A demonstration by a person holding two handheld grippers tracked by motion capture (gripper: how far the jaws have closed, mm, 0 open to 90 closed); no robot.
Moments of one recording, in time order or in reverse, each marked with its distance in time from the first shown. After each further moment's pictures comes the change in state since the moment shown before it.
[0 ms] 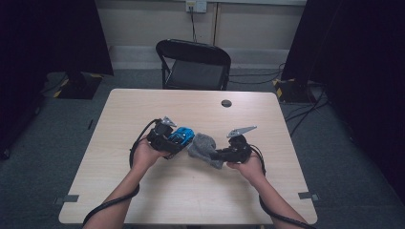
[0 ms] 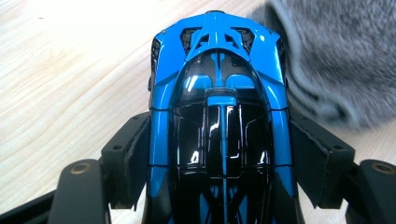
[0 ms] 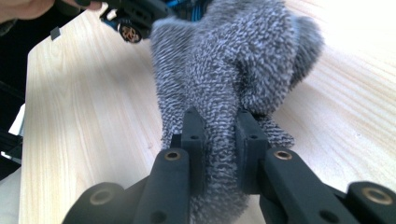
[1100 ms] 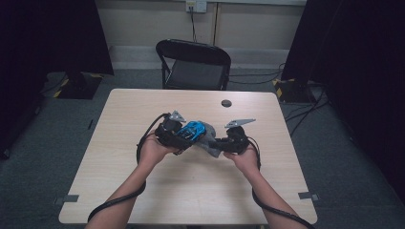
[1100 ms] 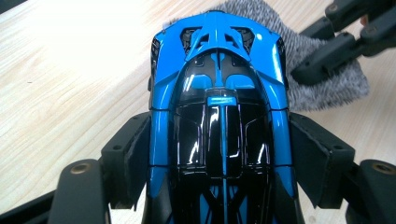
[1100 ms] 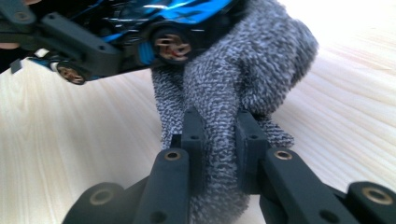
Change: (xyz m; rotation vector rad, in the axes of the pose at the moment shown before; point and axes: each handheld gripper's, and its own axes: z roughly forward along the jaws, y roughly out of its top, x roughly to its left) left arm -0.028 0.033 -0.012 -0.061 -0.028 0.075; right arm -0.003 0.026 0.003 -0.071 -0.126 0.012
